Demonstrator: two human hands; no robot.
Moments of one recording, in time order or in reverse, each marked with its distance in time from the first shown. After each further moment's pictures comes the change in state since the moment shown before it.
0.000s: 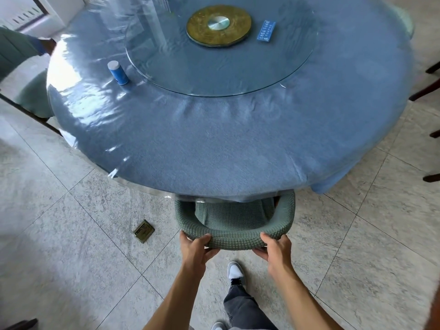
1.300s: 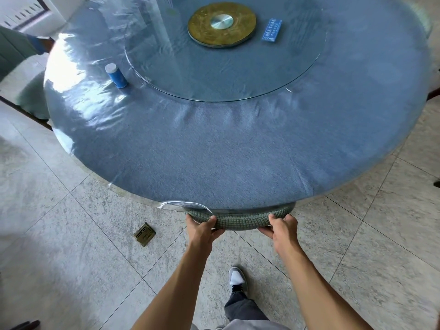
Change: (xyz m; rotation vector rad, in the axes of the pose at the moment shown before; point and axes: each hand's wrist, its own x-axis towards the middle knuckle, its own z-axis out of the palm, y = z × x) left_hand 0.039 0.052 0.066 -0.098 -0.032 0.014; right_hand 0.057 -0.075 0.047 0.018 0.010 -0.005
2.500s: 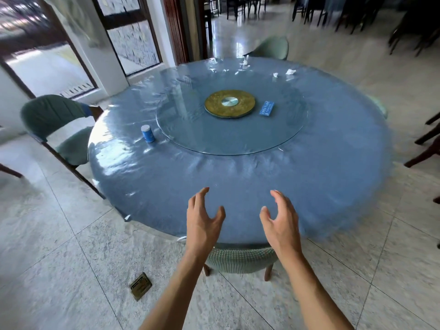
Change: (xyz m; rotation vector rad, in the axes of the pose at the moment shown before) left_hand -0.127 0.100 0.034 0.760 0.008 1.064; right_hand -0.141 -0.111 0.017 -0.660 -0.060 -1.105
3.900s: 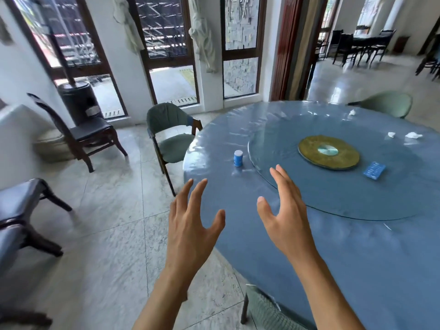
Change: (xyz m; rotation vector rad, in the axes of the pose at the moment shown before) left_hand 0.025 -0.001 -0.224 0.332 0.467 0.079; right_hand 0.025 -0.228 0.113 0.148 -0.358 -0.635
